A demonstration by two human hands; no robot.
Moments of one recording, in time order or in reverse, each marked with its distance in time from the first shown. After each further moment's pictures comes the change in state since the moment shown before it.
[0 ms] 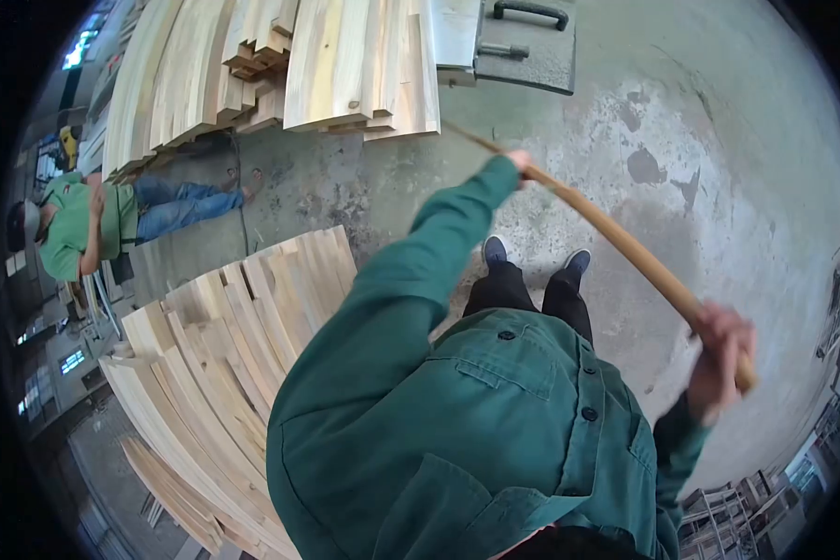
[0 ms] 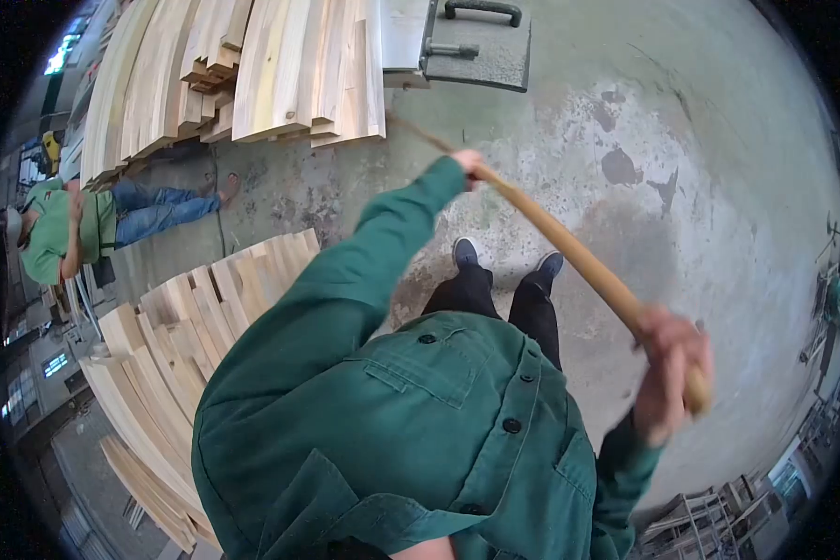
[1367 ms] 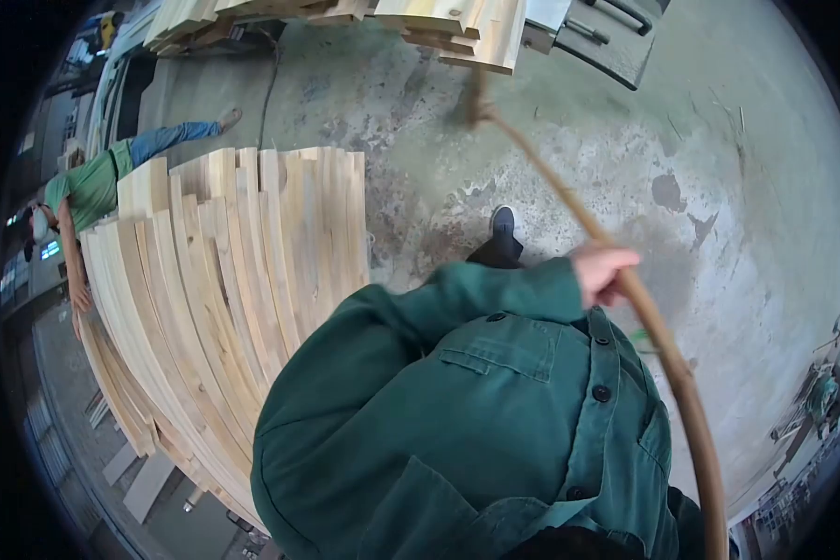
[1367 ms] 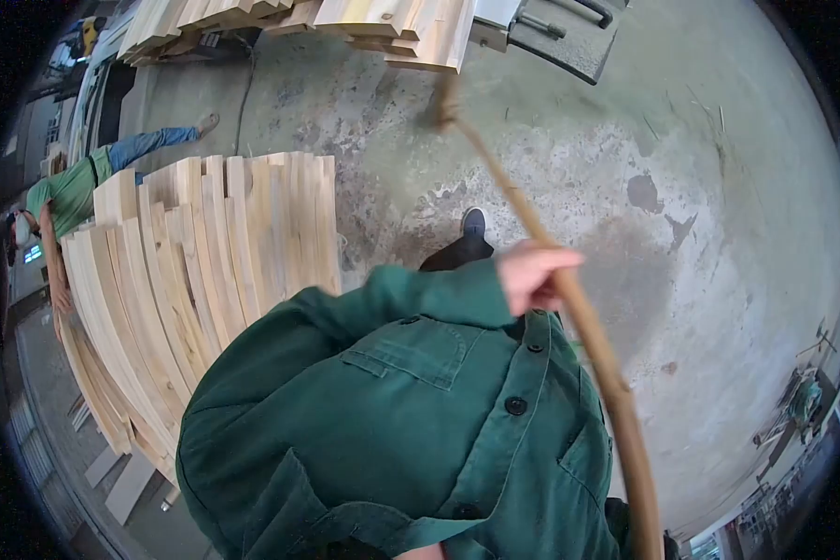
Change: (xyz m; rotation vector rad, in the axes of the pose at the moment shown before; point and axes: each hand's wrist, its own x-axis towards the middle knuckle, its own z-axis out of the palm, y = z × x) left_hand -0.275 -0.002 0.115 -0.897 -0.284 0.002; right_hand -0.046 -0.184 -0.056 -0.137 -0.556 -0.686
